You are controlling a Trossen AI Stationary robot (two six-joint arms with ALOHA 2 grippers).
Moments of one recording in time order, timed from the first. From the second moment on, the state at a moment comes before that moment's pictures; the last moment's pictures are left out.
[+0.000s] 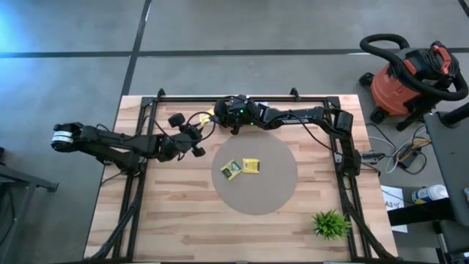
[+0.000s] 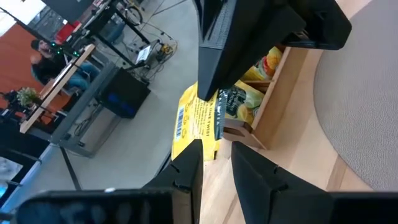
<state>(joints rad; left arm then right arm) 0.02 1.11 0.58 -0.01 -0.85 0.21 -0.31 2.05 1.45 0.25 -0.10 1.57</state>
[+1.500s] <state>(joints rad) 0.04 1.17 0.62 0.00 -0.93 0.19 -0.30 2.05 1.49 0.22 -0.13 1.51</state>
